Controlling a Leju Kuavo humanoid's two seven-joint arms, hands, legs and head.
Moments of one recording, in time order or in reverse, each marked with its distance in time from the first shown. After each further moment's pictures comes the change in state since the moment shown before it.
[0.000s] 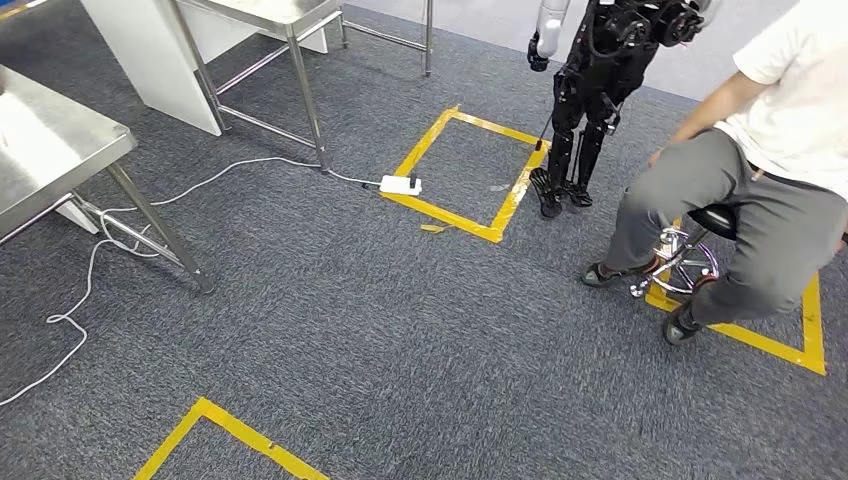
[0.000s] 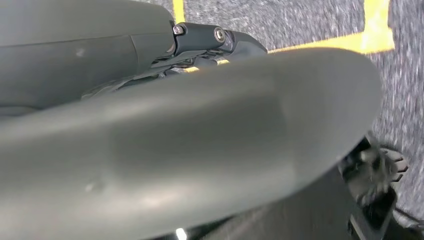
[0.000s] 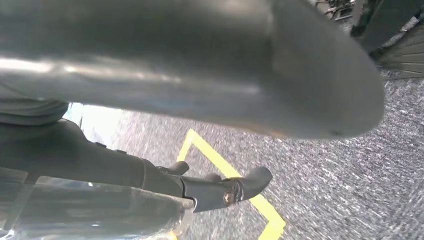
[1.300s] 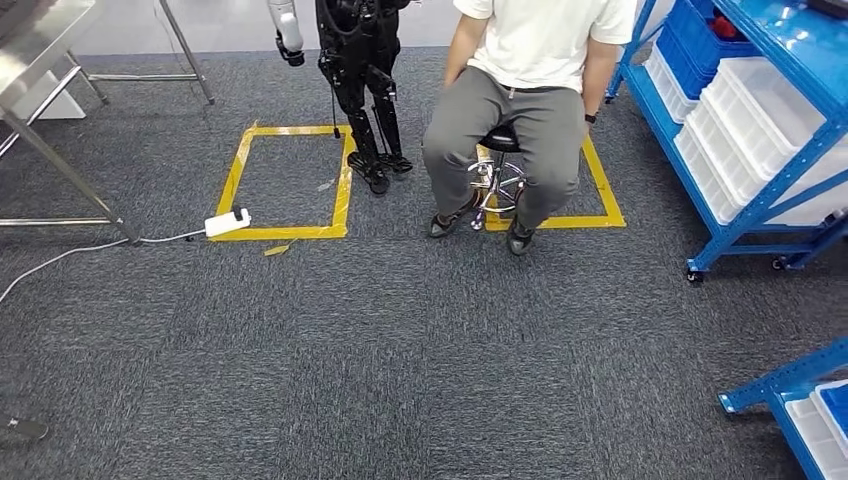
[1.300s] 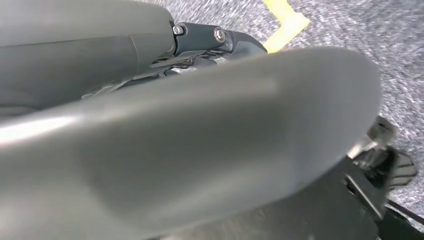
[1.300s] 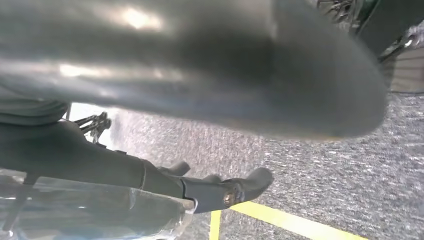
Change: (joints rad) left arm 0.007 -0.010 -0.019 -0.001 -0.031 0.011 0.000; right arm -0.005 0.002 -0.001 0.000 0.023 -0.002 0.008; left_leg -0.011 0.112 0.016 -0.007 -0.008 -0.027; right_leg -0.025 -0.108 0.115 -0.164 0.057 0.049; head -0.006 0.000
